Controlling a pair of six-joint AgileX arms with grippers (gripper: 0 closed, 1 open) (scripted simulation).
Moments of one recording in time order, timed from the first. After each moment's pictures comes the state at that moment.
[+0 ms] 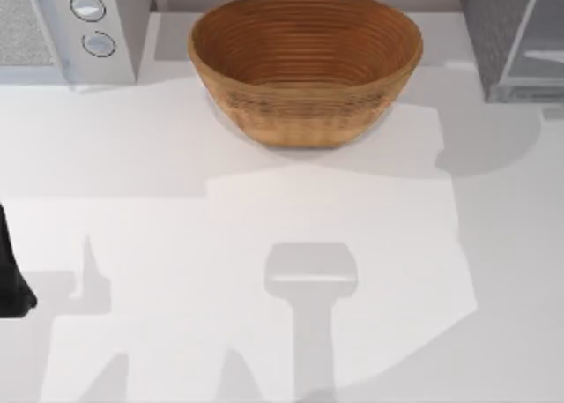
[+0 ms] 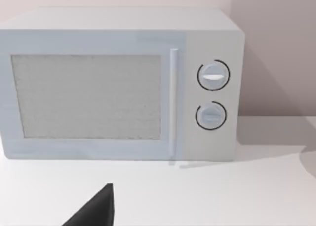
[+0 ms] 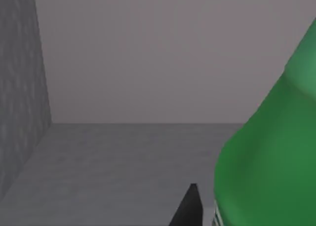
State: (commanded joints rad) left arm 0.00 0.00 0.00 0.00 0.00 0.00; right arm -0.28 2.08 0.97 1.11 -0.25 0.01
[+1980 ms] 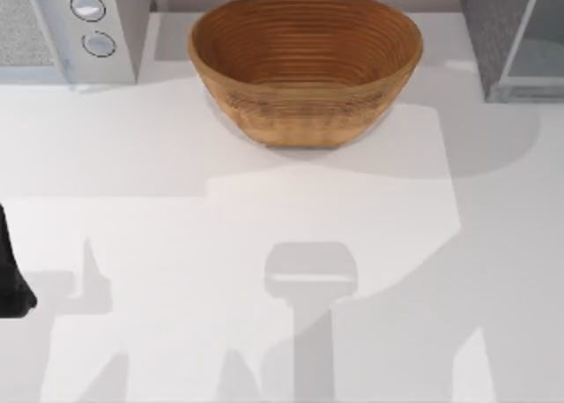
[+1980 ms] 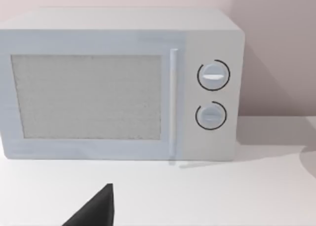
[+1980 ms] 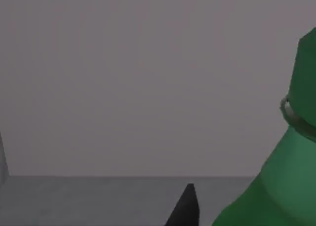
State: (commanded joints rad) left arm 0.00 0.00 0.00 0.00 0.00 0.00; right arm -0.22 2.38 1.49 0.88 -0.20 0.01
